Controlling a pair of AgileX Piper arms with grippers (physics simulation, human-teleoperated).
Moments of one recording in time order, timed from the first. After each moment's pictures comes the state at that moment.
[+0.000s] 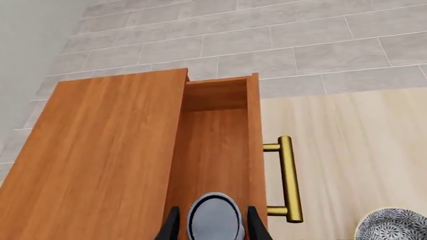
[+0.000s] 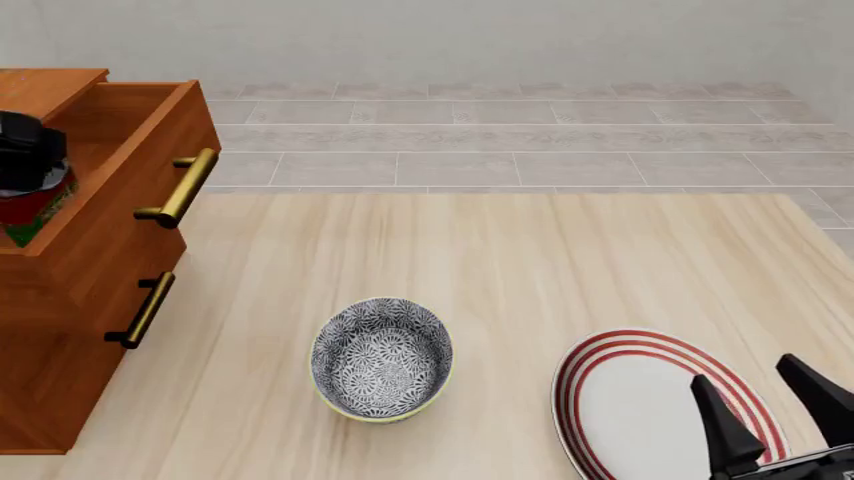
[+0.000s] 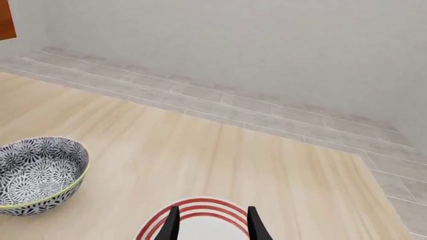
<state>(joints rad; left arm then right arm) 0.16 1.03 -1.19 0.71 0.22 0.16 0.10 -0.03 0.03 -0.17</state>
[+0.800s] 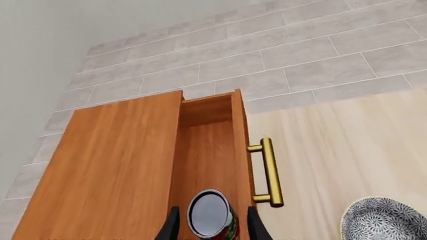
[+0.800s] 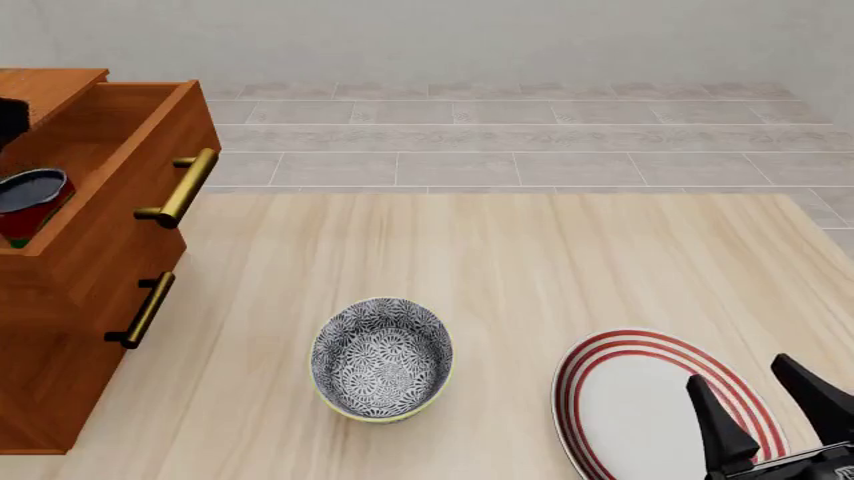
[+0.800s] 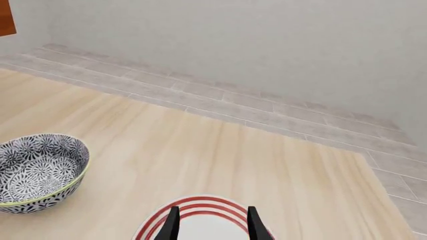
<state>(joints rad) 0.10 0.91 -1.27 0.81 0.27 0.16 0.13 -0.02 0.00 -0.18</state>
